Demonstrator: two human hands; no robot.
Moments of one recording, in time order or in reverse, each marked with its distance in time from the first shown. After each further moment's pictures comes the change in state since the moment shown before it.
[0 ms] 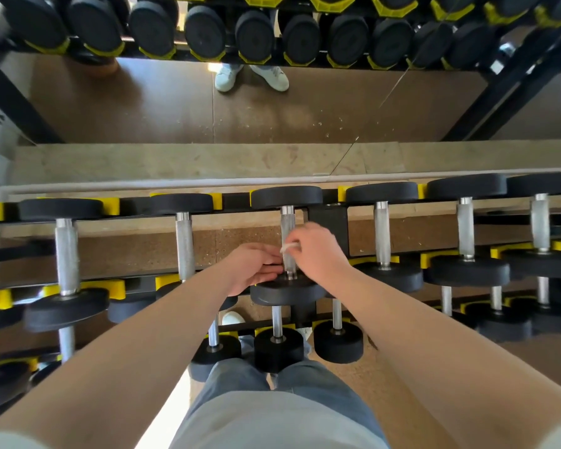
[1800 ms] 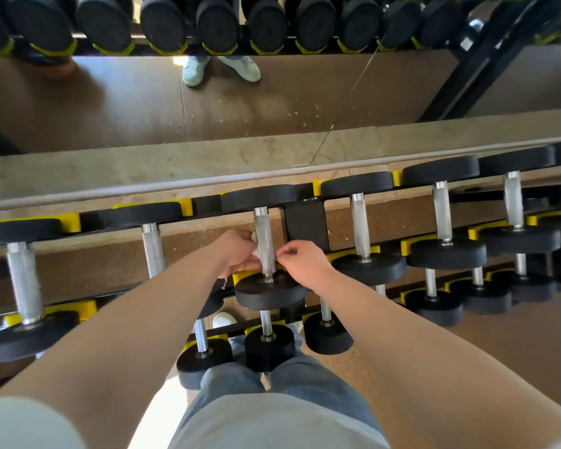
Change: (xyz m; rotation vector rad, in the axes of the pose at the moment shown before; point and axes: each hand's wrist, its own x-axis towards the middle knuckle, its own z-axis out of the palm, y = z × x) left_hand 0.054 0.026 0.011 0.147 0.025 -0.027; right_hand -0.005 0.029 0.013 0.474 -0.170 0.434
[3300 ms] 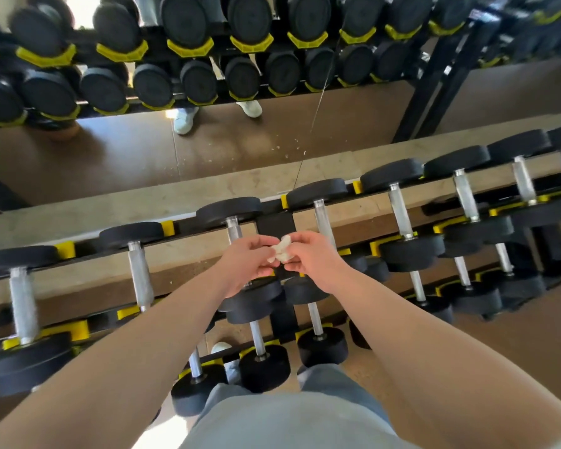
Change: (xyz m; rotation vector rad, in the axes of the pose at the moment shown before) left_hand -0.074 0.002 0.085 0.078 -0.039 0.329; right_hand -0.063 0.027 -0.069 0.652 0.047 -0.091
